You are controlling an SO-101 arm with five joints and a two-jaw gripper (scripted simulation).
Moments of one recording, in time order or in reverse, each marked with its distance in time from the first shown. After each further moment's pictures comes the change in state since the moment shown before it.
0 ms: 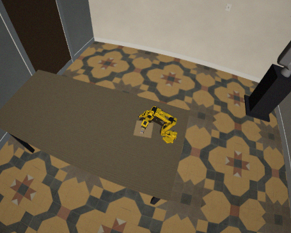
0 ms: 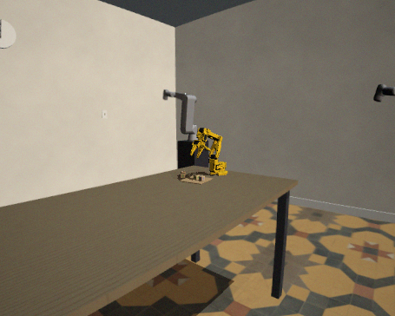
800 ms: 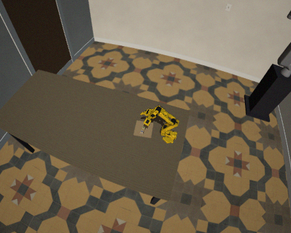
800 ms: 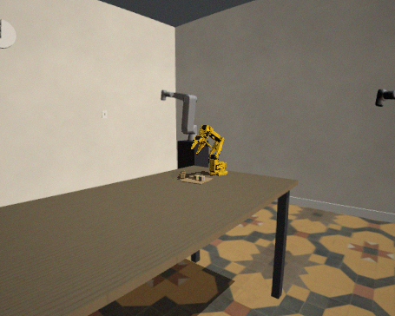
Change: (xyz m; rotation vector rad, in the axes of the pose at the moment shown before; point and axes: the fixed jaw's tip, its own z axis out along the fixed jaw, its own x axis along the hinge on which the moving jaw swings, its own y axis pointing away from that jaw) arm 0.005 -0.005 -0.025 0.162 0.016 -0.033
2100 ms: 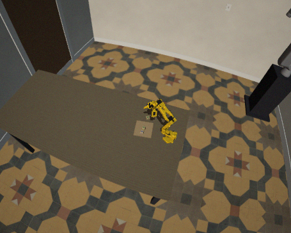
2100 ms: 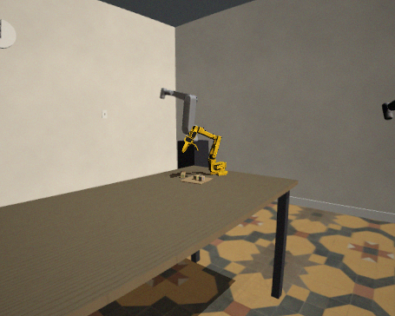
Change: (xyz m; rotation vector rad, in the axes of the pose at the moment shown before) arm 0.104 0.001 0.006 -0.141 0.187 -0.647
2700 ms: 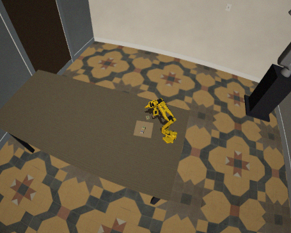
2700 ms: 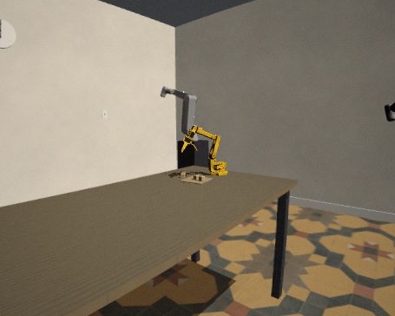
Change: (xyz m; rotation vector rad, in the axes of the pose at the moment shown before) arm 0.010 0.013 0.003 -0.032 0.012 -0.097
